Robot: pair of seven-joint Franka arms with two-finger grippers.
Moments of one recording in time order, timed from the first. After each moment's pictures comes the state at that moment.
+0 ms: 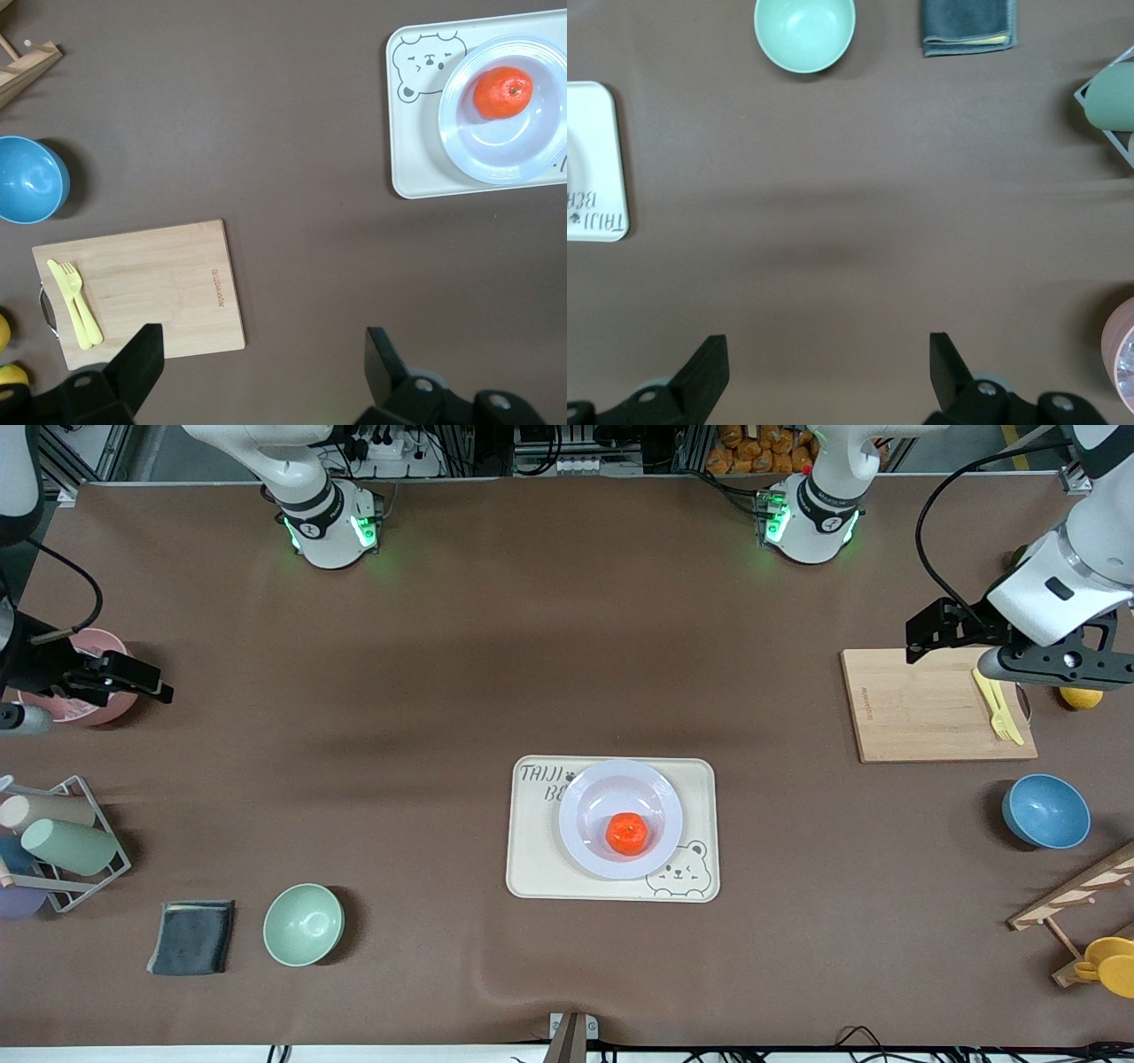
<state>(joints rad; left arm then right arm) -0.02 -0.01 -0.12 -1.62 -0.01 1.59 0.00 -0.02 0.02 -0.08 -1.70 0.13 1.67 -0.08</state>
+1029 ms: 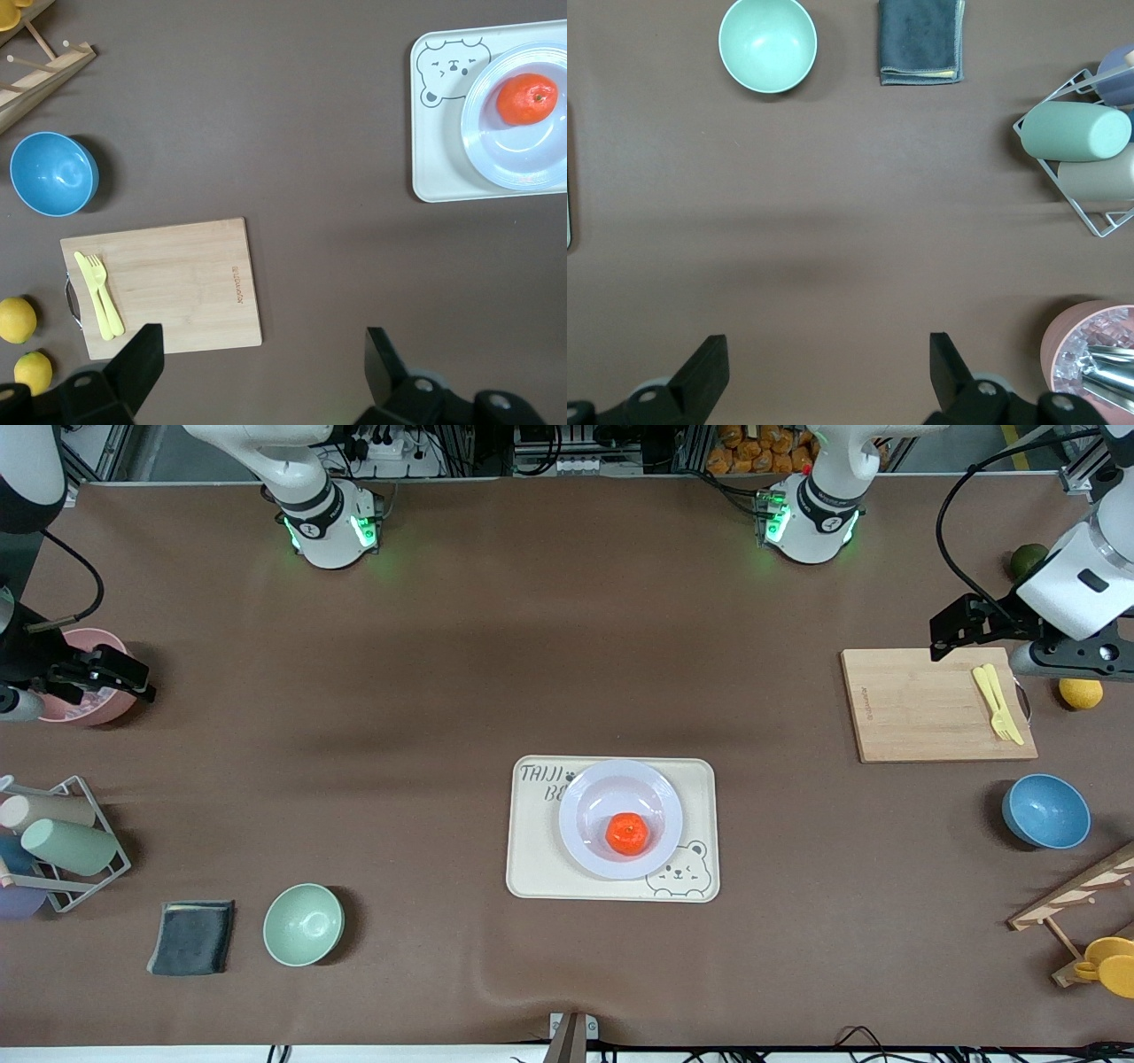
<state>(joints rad) 0.00 -0.01 -0.11 -1.60 0.02 1.57 0.00 -0.04 -0.01 -0.03 -1.72 0.01 1.73 -0.08</state>
